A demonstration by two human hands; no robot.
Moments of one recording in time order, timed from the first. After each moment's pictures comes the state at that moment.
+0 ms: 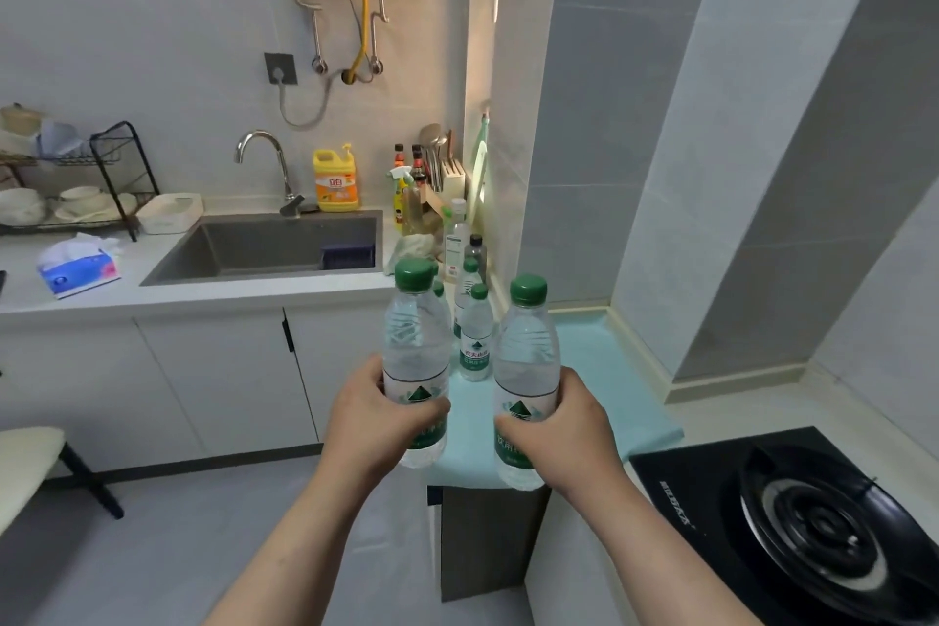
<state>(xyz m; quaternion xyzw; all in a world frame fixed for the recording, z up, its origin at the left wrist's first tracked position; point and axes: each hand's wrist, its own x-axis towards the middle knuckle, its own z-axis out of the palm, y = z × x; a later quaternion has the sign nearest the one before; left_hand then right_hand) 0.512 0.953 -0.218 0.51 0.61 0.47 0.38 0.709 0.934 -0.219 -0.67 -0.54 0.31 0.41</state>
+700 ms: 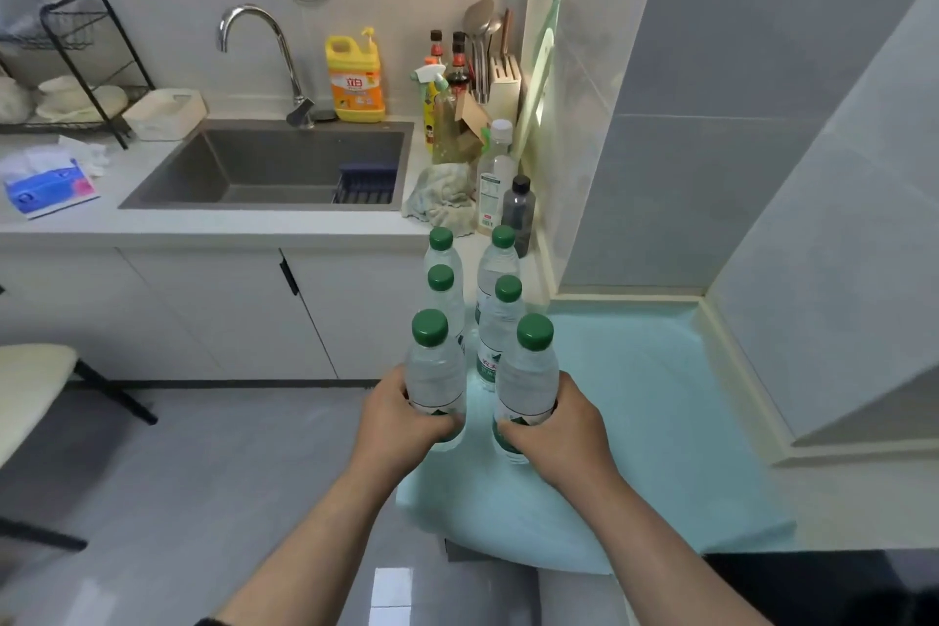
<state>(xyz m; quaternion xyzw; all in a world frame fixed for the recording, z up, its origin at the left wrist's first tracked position) 0.555 1.159 -0.354 0.46 0.69 0.39 0.39 0.743 1.165 -0.349 -0.68 -0.55 0.38 0.29</state>
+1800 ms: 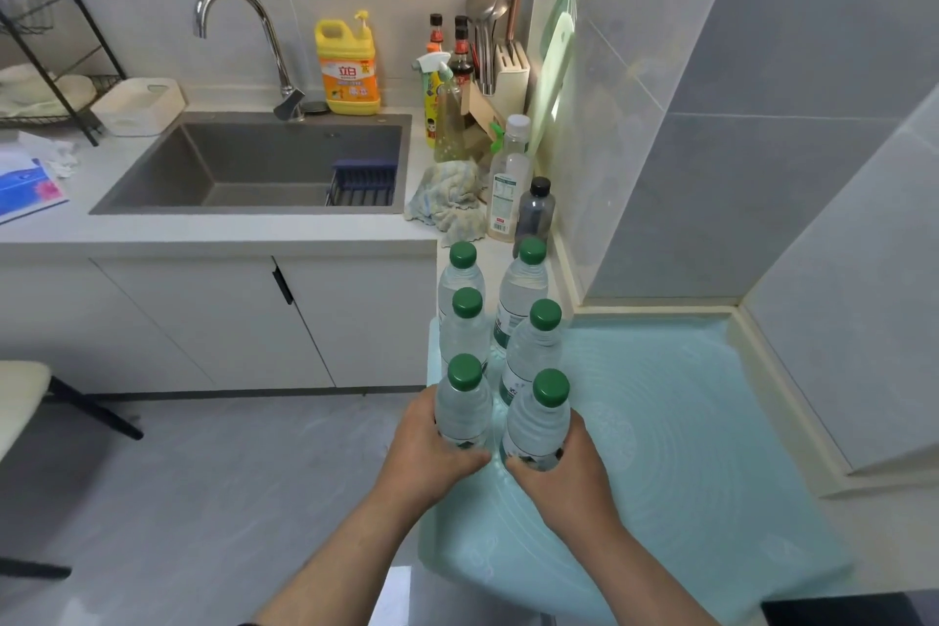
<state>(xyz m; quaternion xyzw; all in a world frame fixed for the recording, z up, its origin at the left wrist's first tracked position) 0.534 1.206 -0.406 0.53 0.64 0.34 0.44 0.711 1.190 -0.422 -0.69 -0.52 0.40 0.32</state>
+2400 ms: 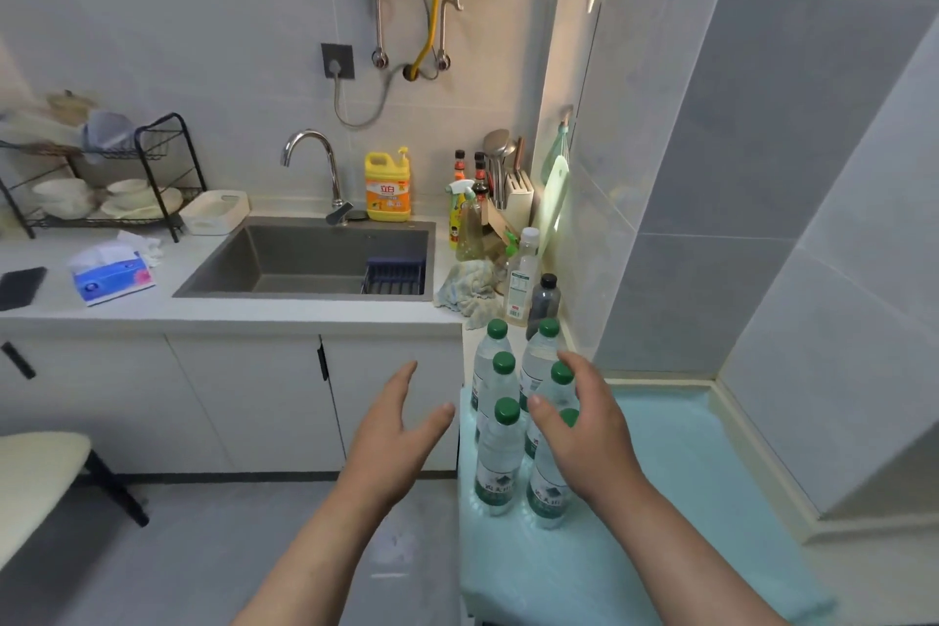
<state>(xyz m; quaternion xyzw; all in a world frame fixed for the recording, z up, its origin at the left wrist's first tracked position) 0.453 1.150 -0.268 0.55 0.63 0.42 0.36 0.665 1.159 -0.241 -0.61 -0.64 0.27 0.38</state>
